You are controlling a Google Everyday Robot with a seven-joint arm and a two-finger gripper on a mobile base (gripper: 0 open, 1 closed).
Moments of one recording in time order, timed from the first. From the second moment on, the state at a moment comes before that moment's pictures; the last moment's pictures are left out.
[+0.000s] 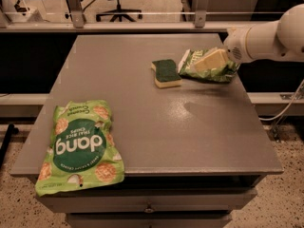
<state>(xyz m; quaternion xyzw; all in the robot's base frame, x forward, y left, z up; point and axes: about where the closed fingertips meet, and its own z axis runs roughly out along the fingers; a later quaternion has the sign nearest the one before) 0.690 -0.196 0.905 -0.37 0.78 0.09 0.49</state>
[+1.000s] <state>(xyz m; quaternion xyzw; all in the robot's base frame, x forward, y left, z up) 0.686 -0.249 1.129 -0.38 0.62 0.05 0.68</state>
